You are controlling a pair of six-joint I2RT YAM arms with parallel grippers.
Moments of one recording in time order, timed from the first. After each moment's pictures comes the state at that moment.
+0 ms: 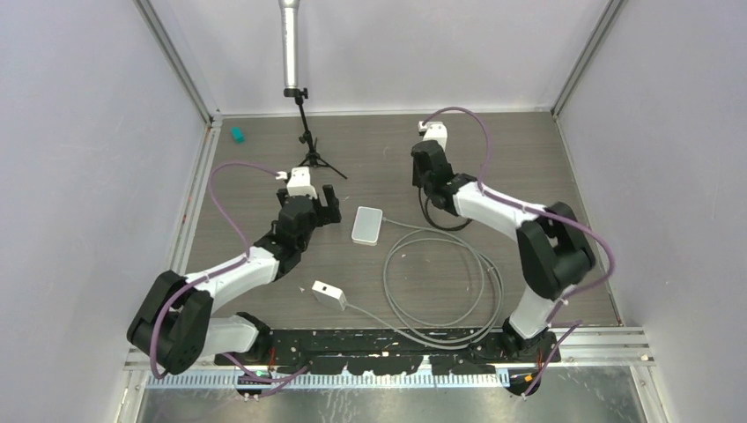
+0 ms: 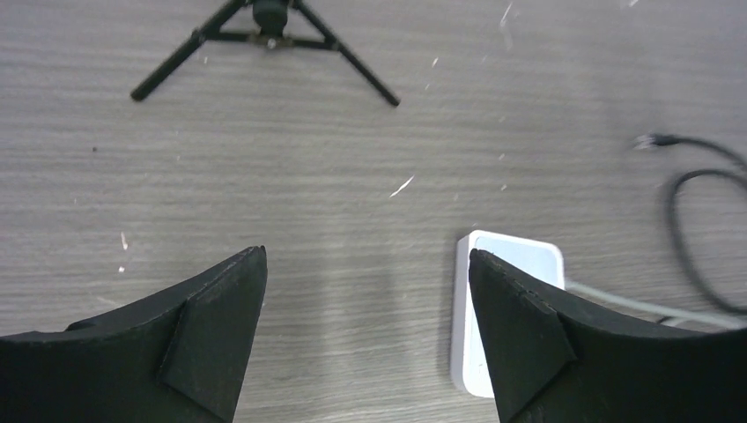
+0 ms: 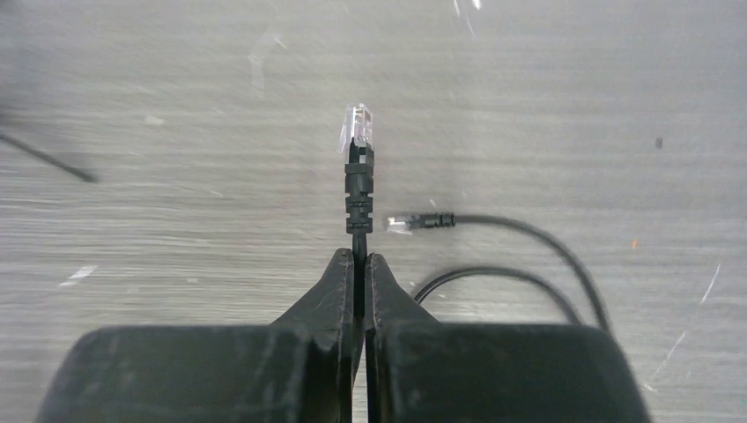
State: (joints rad) left arm -0.54 1.28 0.53 0.38 -0.38 -0.35; right arm 0.53 1.78 1.18 -0.03 0.44 0.32
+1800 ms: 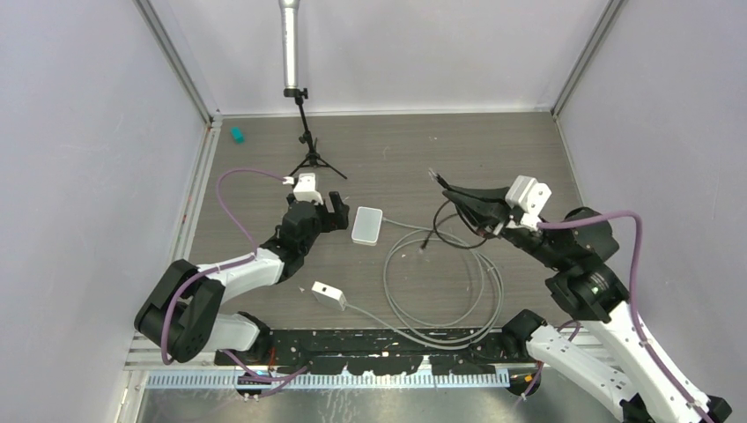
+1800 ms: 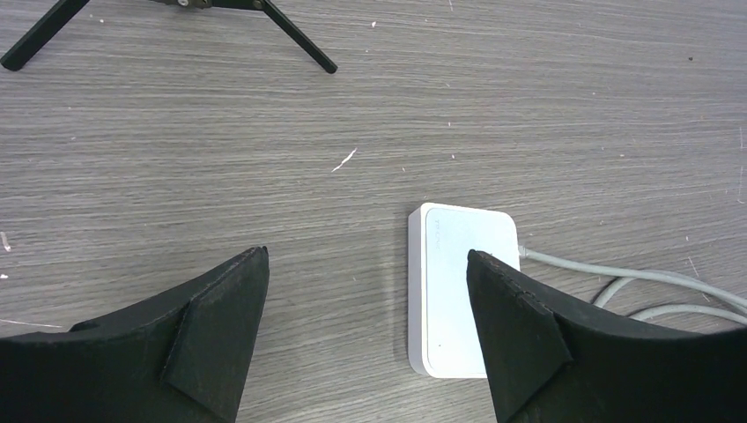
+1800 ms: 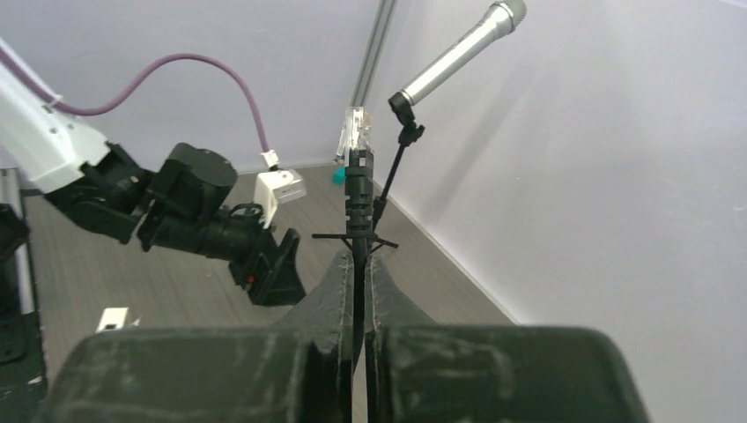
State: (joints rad) left arm -0.55 1.32 0.47 0.52 -0.26 -0.40; right arm 0.63 0.64 0.92 0.00 -0.34 -0.23
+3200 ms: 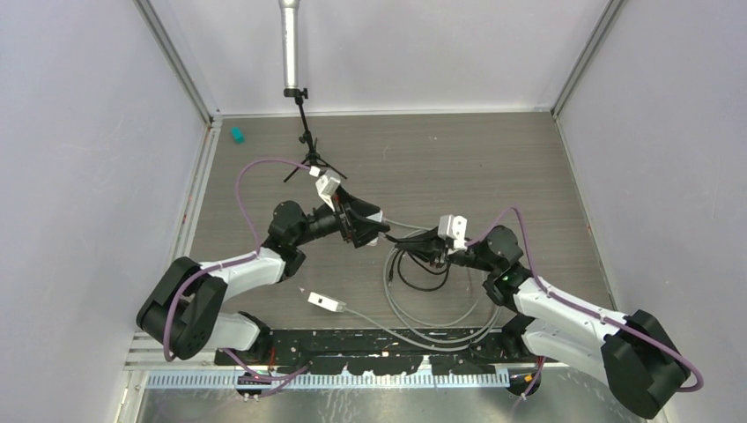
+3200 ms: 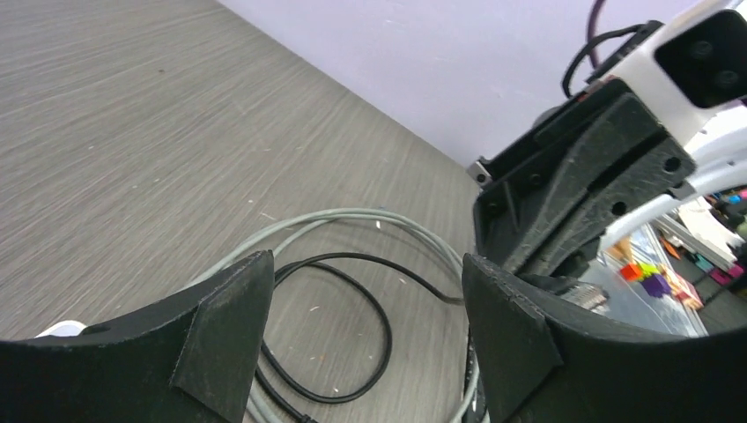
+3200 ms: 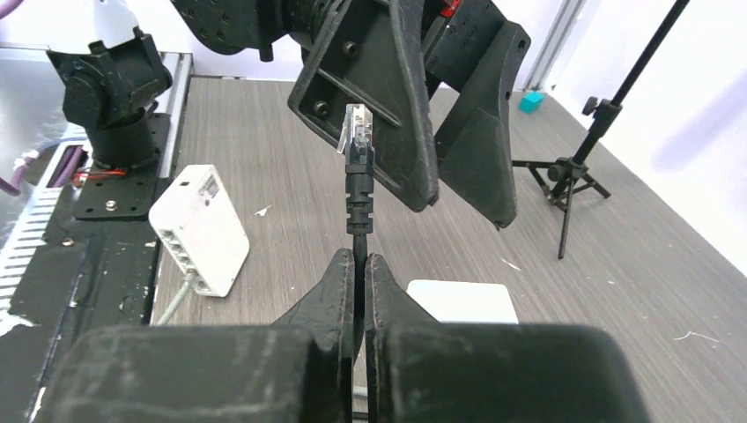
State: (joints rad) left arm -0.55 1.34 0.48 1.01 0.65 -0.57; right arm 0.63 0.96 0.30 0.82 -0.71 -0.08
